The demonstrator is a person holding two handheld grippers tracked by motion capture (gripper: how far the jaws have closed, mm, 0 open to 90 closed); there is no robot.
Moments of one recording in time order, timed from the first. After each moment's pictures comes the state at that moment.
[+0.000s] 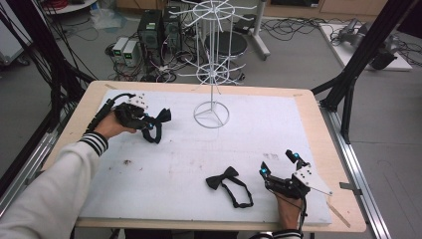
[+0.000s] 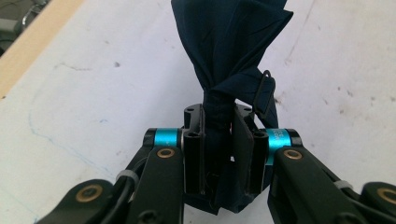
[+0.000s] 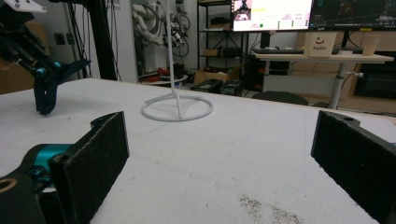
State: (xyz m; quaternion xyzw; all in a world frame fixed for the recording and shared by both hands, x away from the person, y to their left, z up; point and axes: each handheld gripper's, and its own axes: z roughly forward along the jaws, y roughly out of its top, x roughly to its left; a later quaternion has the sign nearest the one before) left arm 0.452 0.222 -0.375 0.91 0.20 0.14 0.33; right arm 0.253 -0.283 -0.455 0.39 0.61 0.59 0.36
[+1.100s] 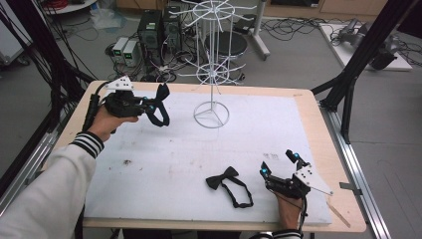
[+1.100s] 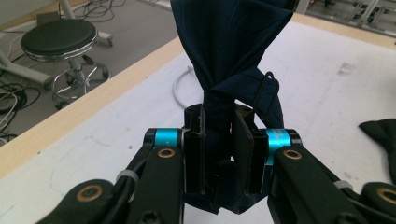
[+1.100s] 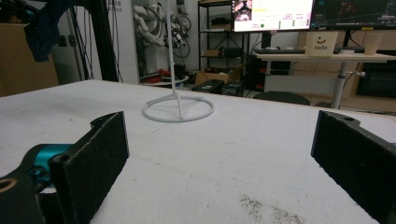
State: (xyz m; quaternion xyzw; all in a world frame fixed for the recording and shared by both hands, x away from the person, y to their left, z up) left arm 0.424 0.221 -0.319 0.81 0.26 0.16 0.50; right arm 0.254 -0.284 -0.455 0.39 0.60 0.60 0.36
